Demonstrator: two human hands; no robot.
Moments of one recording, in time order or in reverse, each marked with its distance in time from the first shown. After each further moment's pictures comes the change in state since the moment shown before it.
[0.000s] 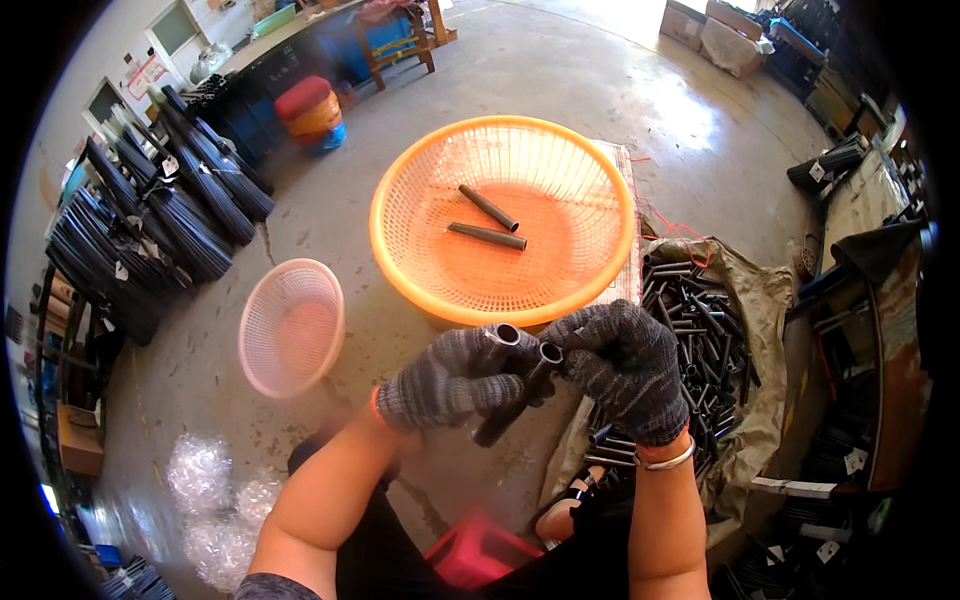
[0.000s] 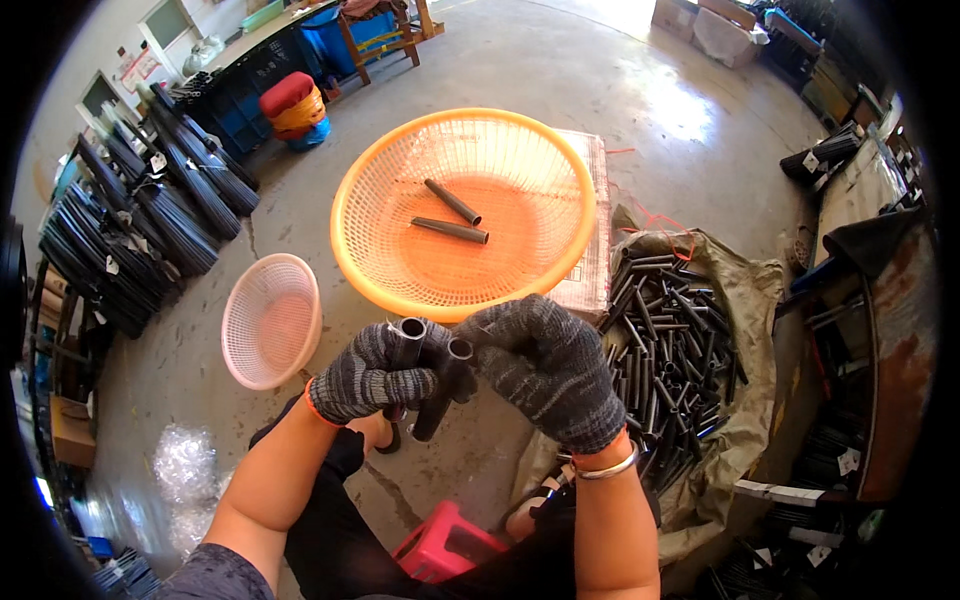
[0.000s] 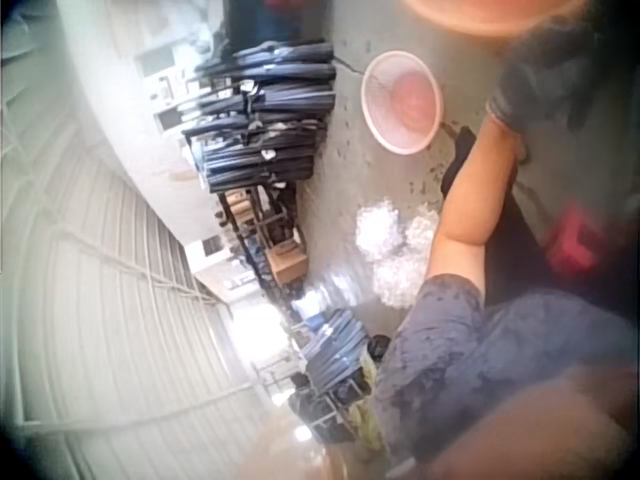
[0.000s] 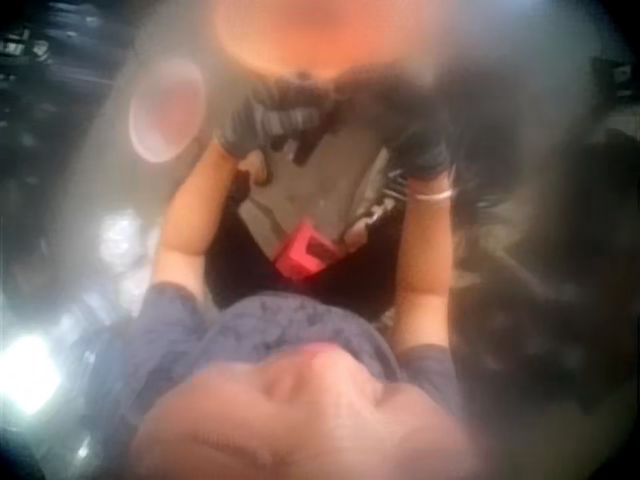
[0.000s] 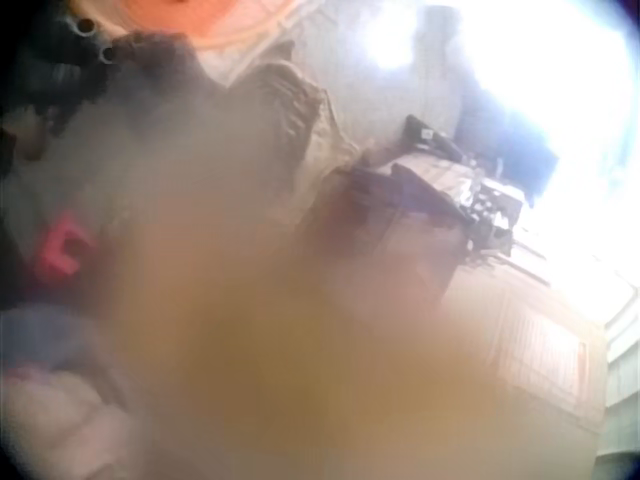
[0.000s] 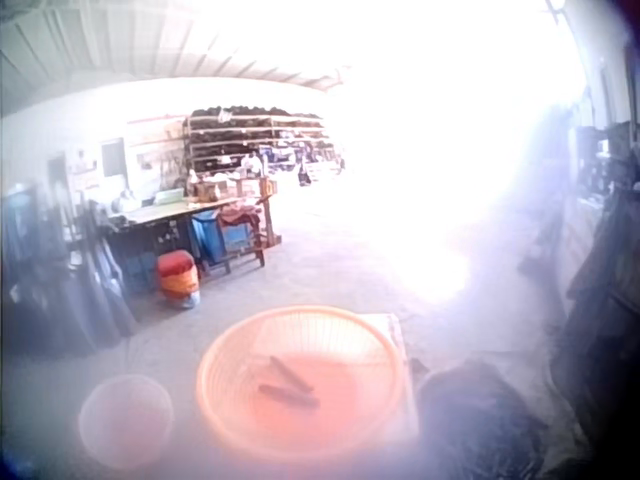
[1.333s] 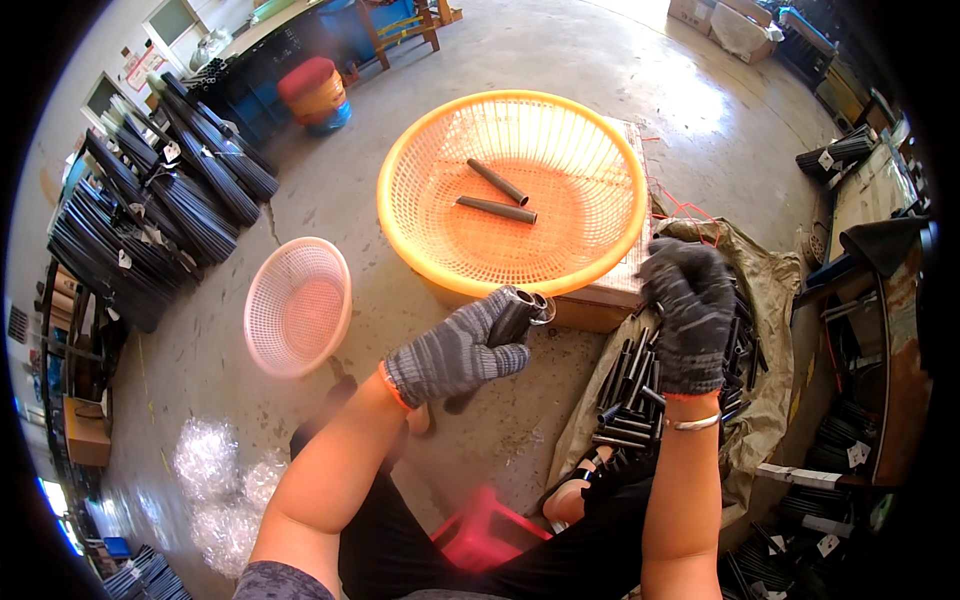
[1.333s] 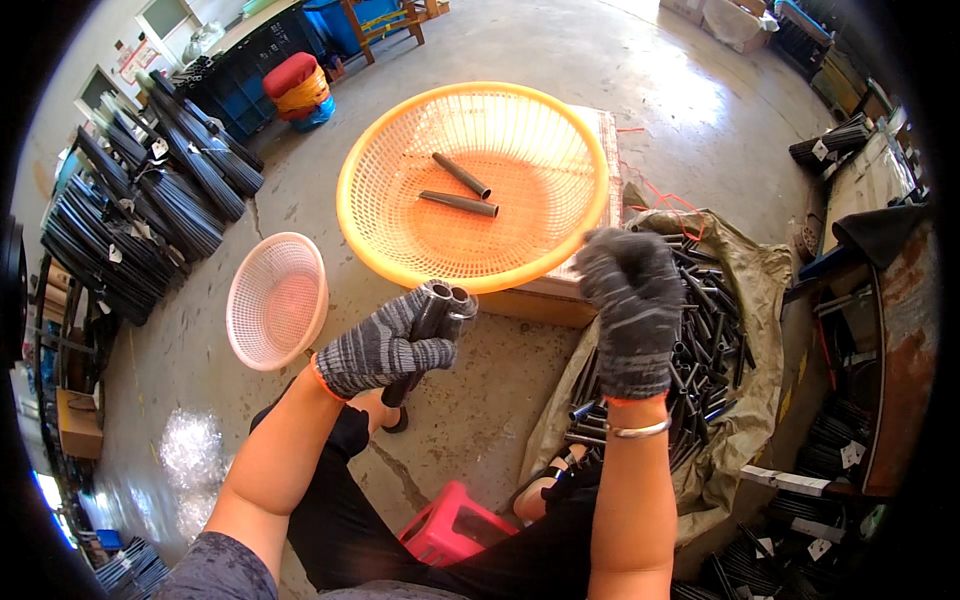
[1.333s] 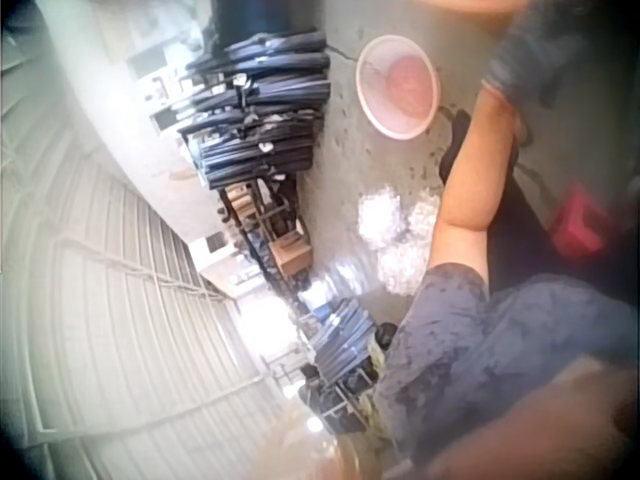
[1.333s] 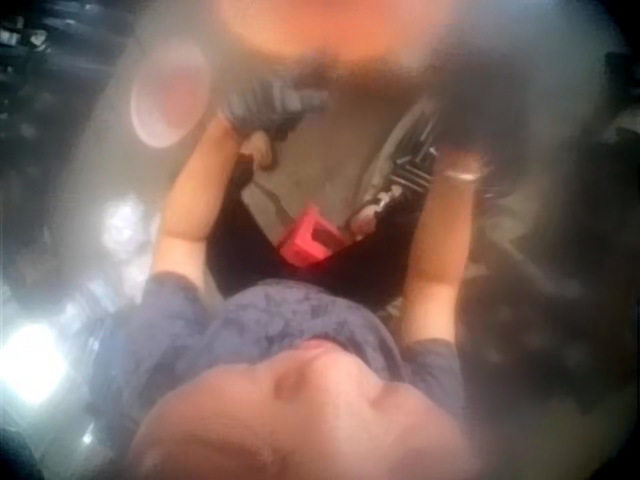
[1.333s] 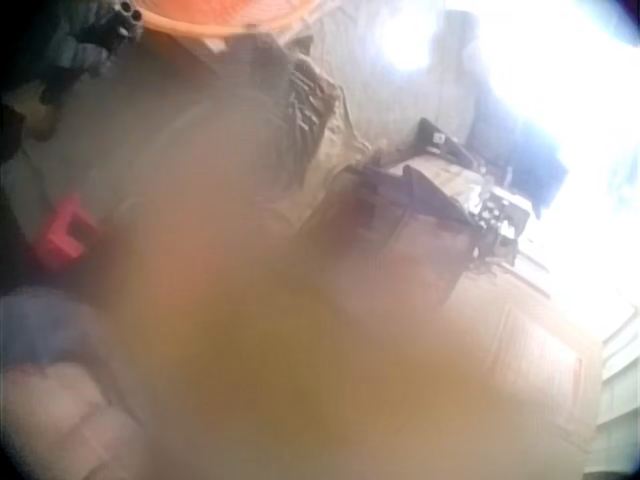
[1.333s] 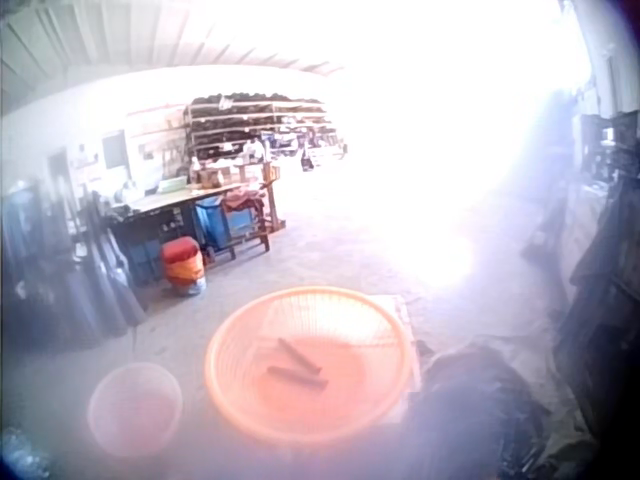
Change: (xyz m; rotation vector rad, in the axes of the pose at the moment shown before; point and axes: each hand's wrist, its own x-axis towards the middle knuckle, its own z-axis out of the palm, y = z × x) left_hand 0.007 -0.030 -0.022 0.470 0.136 0.013; right_hand 0.009 0.013 -0.030 -0.099 0.547 -0.031
